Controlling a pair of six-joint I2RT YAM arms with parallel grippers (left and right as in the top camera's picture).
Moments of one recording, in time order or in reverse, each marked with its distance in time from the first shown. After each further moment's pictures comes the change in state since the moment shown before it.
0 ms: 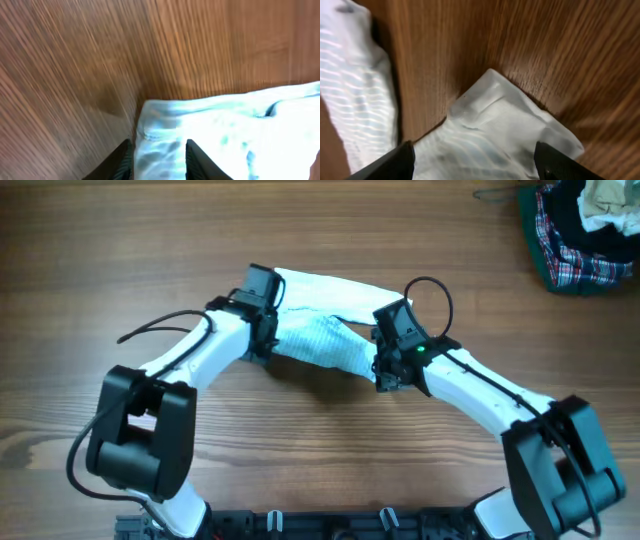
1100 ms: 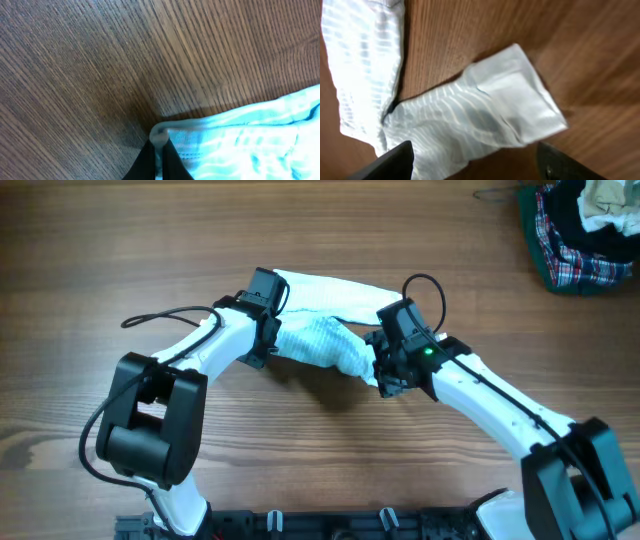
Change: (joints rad) left arm -0.003 0.067 0.012 -0.024 -0.033 0.181; right arm 0.003 -0.106 0.011 -0.117 -0.092 -0.184
